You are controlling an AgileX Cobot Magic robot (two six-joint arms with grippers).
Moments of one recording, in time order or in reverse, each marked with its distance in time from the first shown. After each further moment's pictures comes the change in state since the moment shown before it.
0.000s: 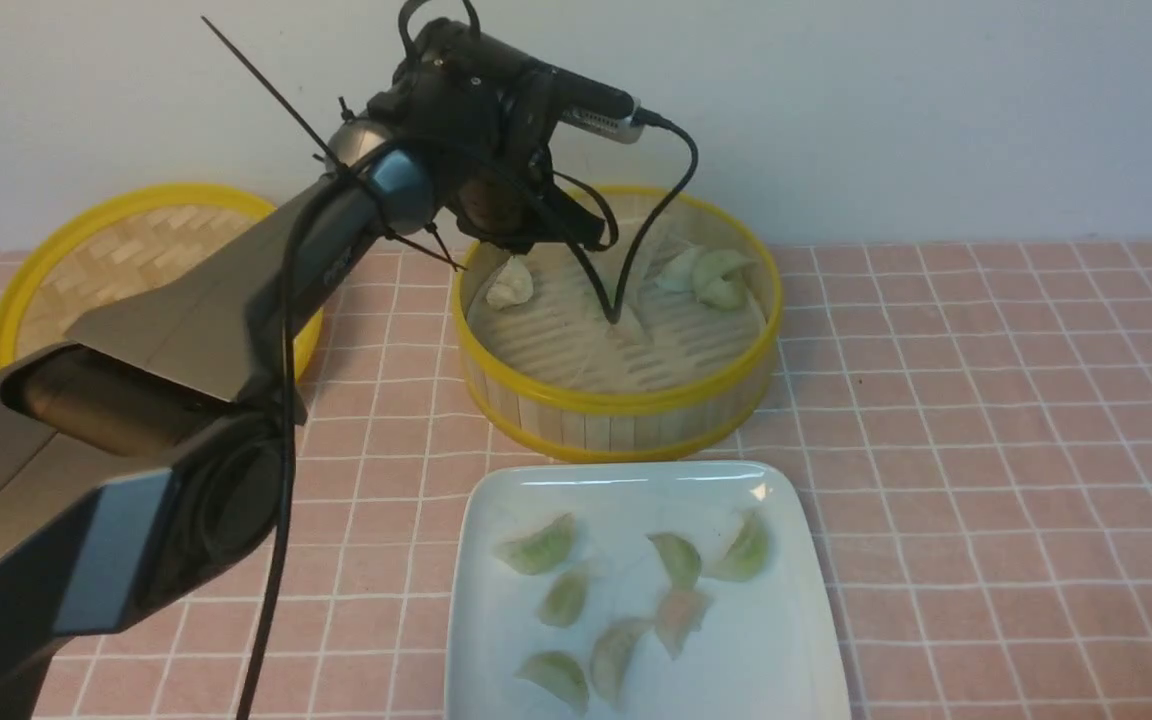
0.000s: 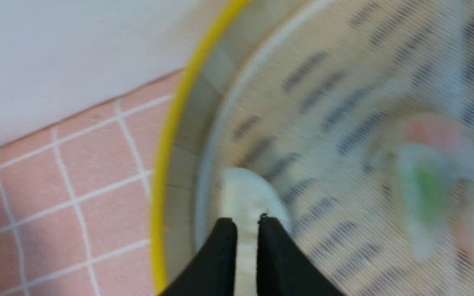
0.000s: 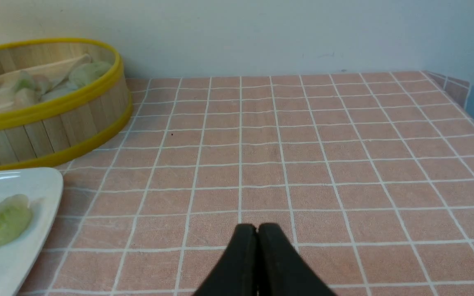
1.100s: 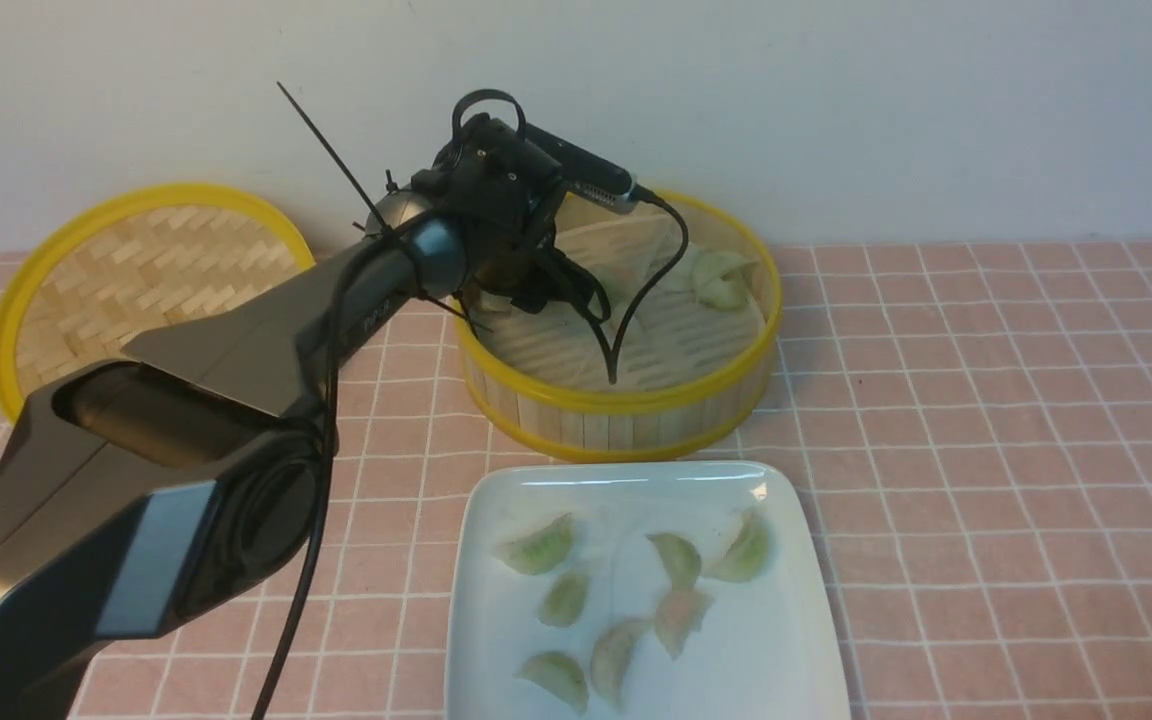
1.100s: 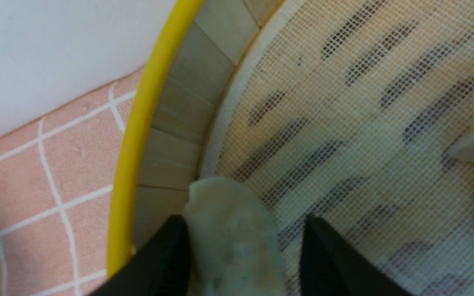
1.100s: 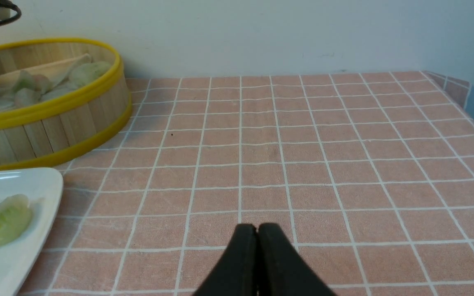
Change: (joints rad) right arm 0.000 0.000 0.000 0.000 0.000 0.000; left arm -0.034 0.060 0.113 0.179 -0.103 -0.098
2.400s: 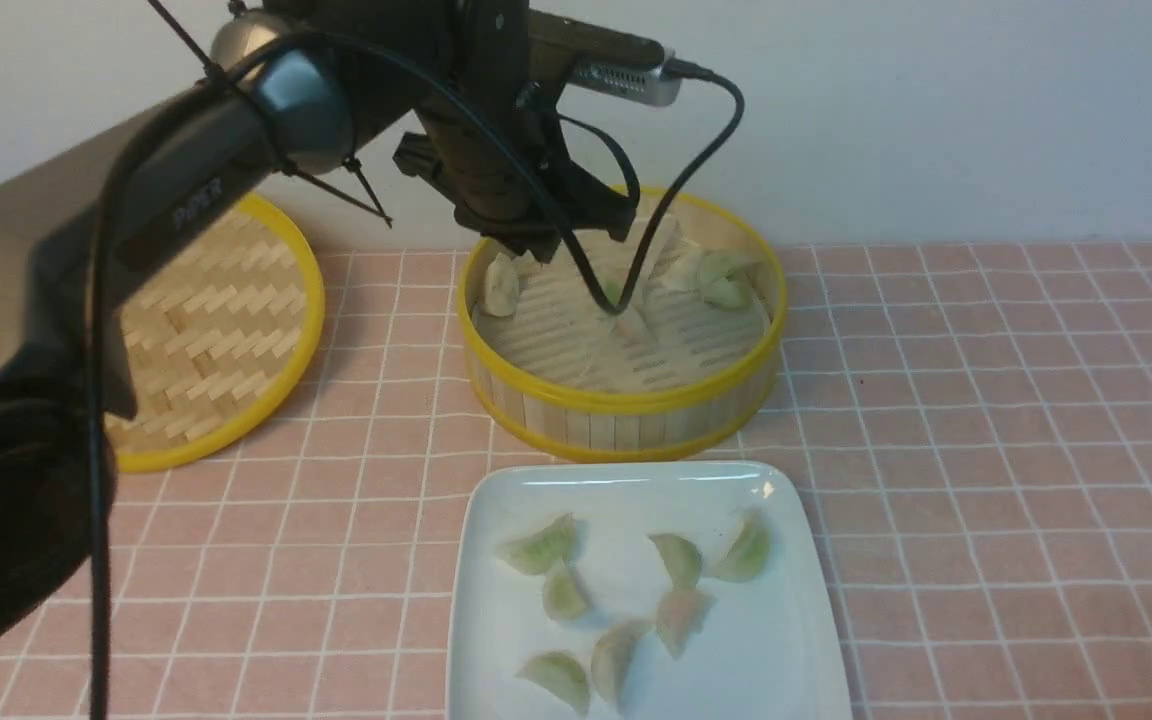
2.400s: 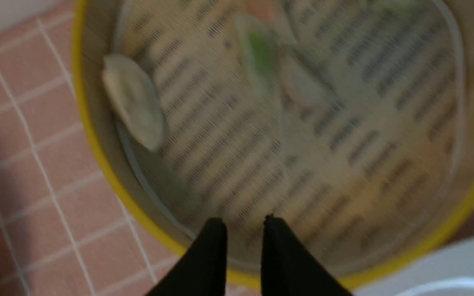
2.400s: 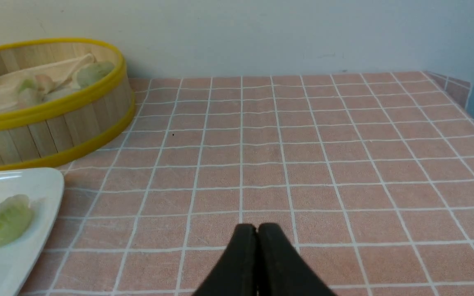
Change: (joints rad) right arm 0.000 0.000 0.000 0.000 0.000 0.000; left arm -0.027 -0.362 0.173 -0.336 0.168 0.171
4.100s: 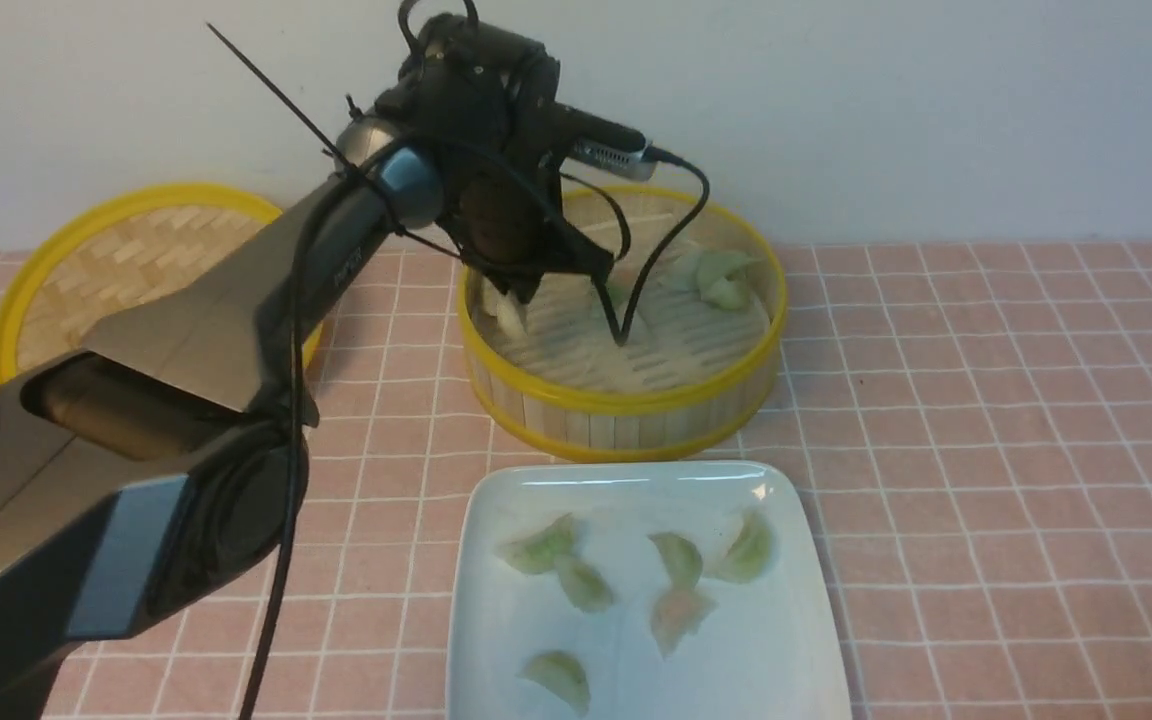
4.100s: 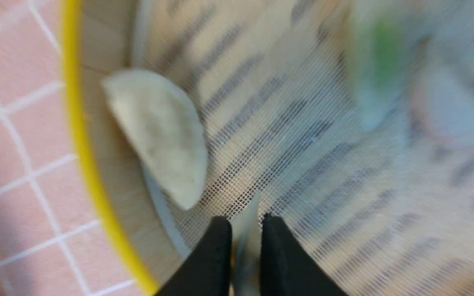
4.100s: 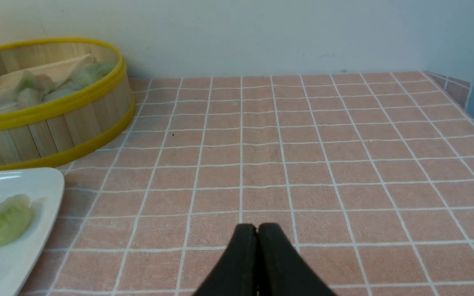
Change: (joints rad) right arm 0.000 0.000 0.000 0.000 0.000 0.000; left arm 0.032 0.272 -0.367 0.050 0.195 0.024
